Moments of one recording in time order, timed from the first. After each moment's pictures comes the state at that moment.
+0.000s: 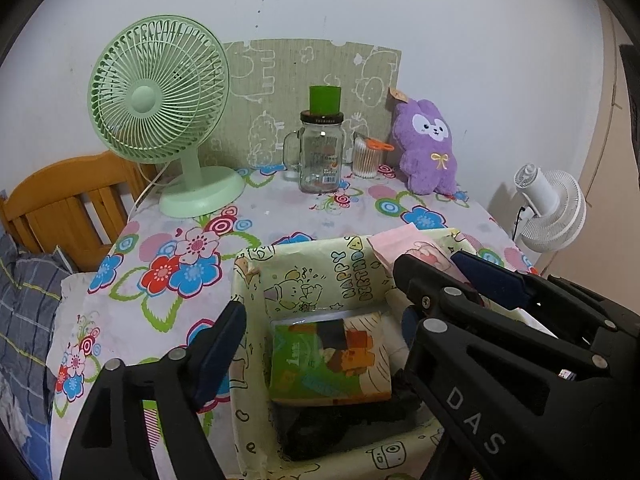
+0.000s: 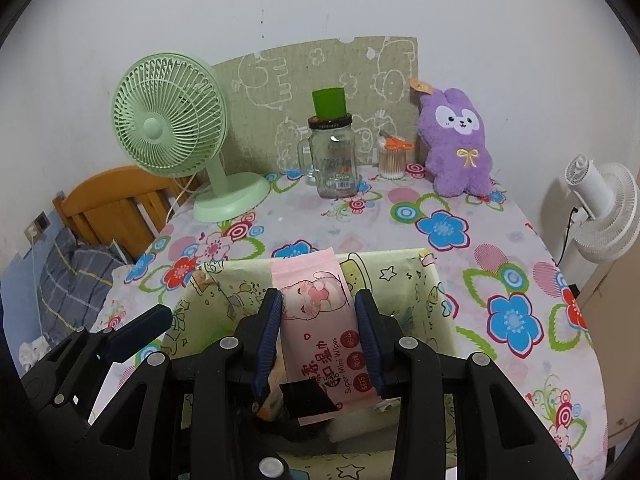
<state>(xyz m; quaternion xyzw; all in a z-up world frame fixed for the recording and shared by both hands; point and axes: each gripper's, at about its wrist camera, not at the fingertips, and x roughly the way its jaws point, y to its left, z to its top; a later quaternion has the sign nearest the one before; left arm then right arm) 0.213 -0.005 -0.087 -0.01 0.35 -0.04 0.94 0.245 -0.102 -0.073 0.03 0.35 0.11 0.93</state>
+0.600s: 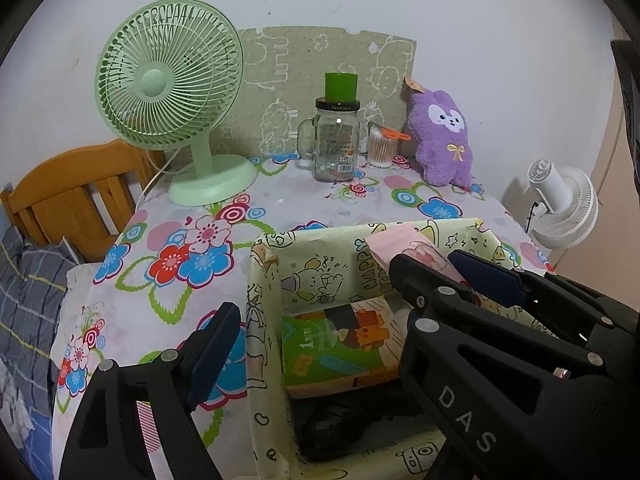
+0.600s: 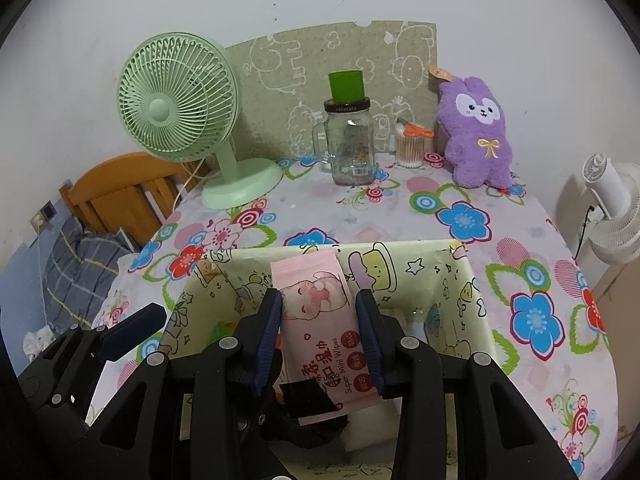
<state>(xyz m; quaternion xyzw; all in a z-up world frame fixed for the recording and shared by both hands) 0.220 0.004 -0.097 -0.01 0.36 -0.03 0.93 0.258 -0.090 -0.088 0.03 0.37 0.13 0.92</state>
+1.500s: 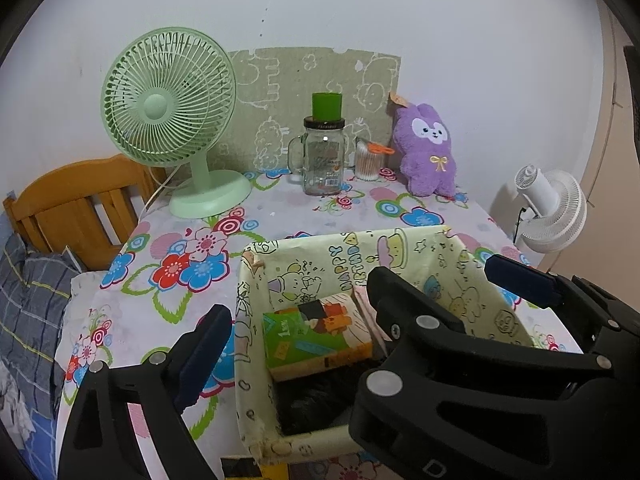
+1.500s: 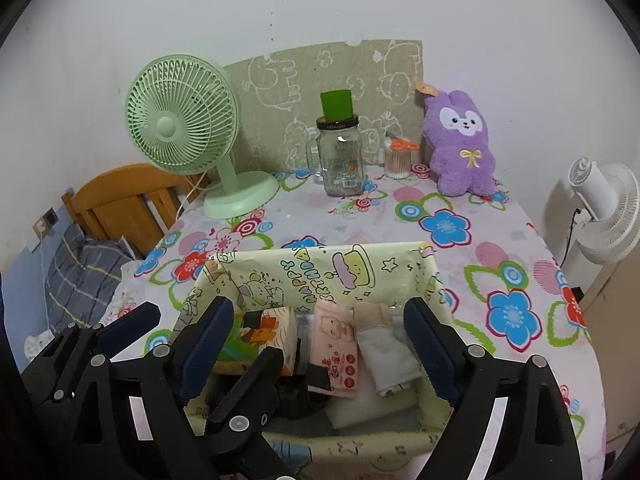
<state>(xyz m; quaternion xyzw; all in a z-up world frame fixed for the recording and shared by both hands) 0.192 -0.011 -0.076 0.00 0.34 -0.03 0.94 0.229 -0.107 -0.066 0.03 0.35 0.12 0.93</state>
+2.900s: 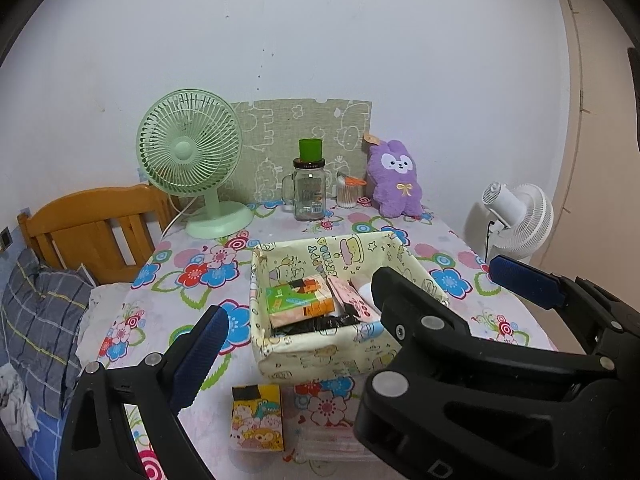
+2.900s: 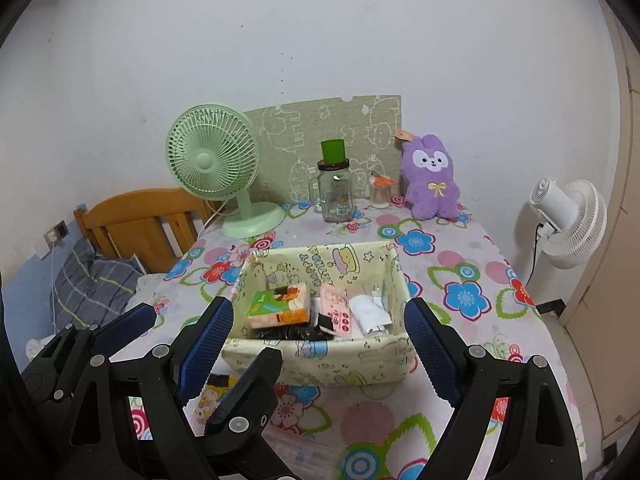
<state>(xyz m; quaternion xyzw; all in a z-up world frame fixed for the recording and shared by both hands) 0.091 -0.018 -0.039 0.01 0.27 -0.04 0.96 0.110 -0.120 -0.017 0.03 0.28 0.11 0.95</state>
